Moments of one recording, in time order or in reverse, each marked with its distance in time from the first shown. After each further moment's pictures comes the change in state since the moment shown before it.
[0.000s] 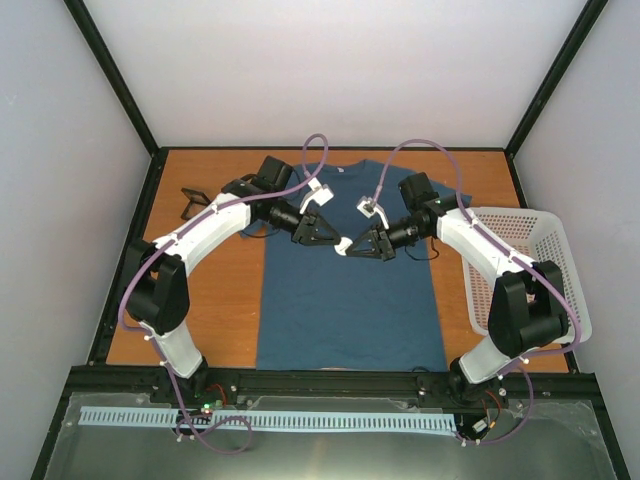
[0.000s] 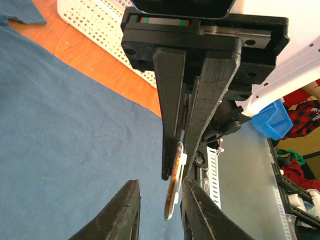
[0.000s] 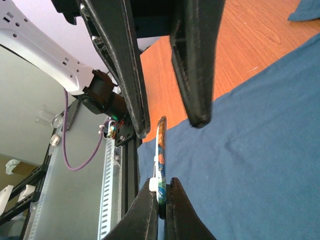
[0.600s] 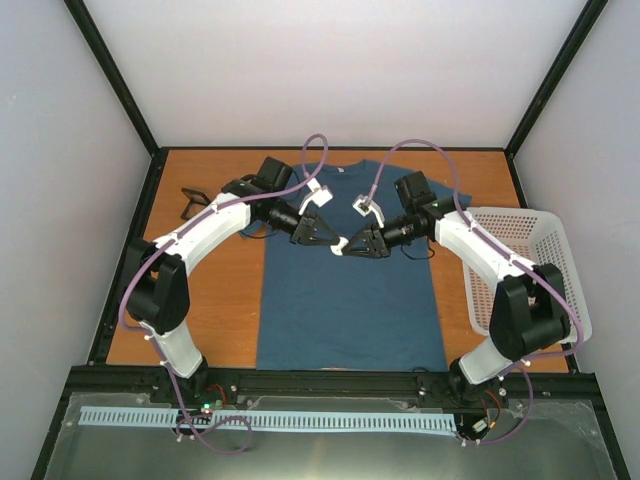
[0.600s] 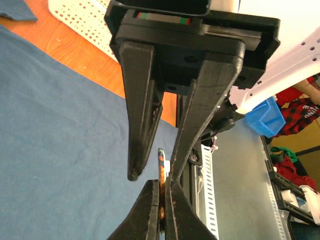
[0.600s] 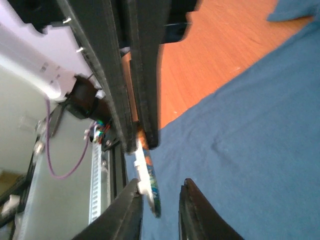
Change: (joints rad) left arm 0.002 0.003 0.000 -0.041 0.048 0.036; right arm 0.029 -0.003 0.000 0.077 0.048 0.108
